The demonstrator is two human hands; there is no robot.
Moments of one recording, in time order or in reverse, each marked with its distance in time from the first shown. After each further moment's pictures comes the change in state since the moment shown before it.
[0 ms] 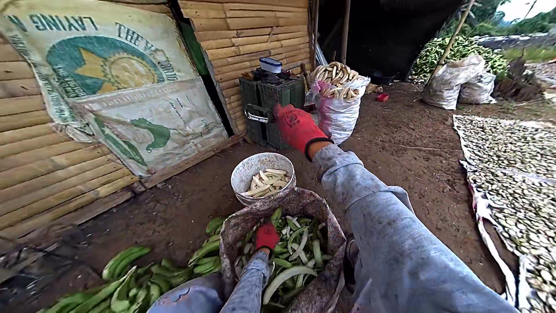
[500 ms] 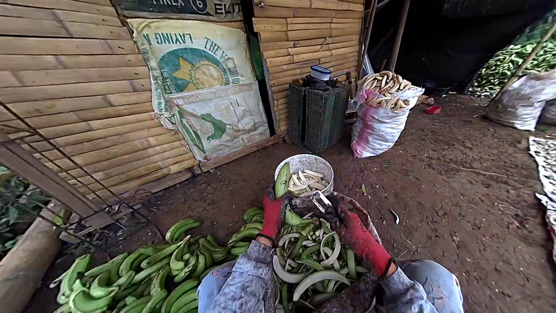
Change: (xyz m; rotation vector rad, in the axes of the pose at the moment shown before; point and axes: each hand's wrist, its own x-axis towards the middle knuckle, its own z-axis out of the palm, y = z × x) left_hand -0.069 -0.019 -0.146 -1.256 0.522 0.206; right_hand -0.150 0.015 0.167 0.774 -0.197 0.006
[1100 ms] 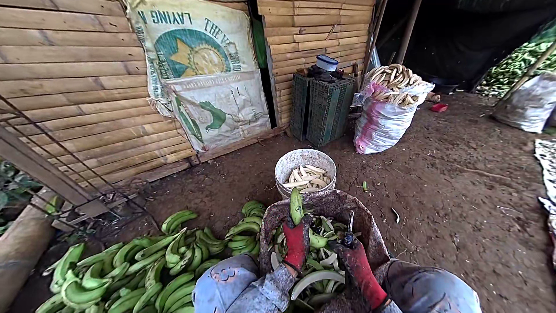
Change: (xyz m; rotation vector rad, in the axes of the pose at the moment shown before) left_hand -0.067 -0.056 0.050 -0.169 0.157 -0.187; right_hand -0.031 0.056 0.070 0.606 0.349 0.452
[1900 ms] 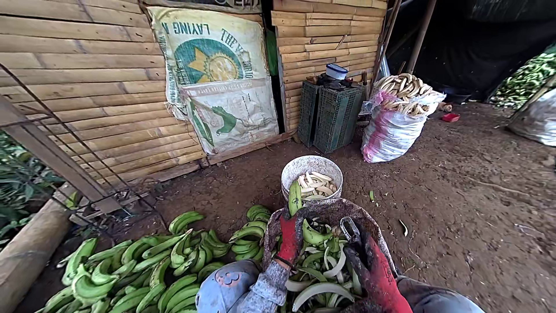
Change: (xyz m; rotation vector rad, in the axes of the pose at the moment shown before) left_hand 0.030 0.035 -0.008 -0.133 -0.067 0.083; right_hand -0.008 -0.028 -0.033 -0.535 -0.049 -0.593
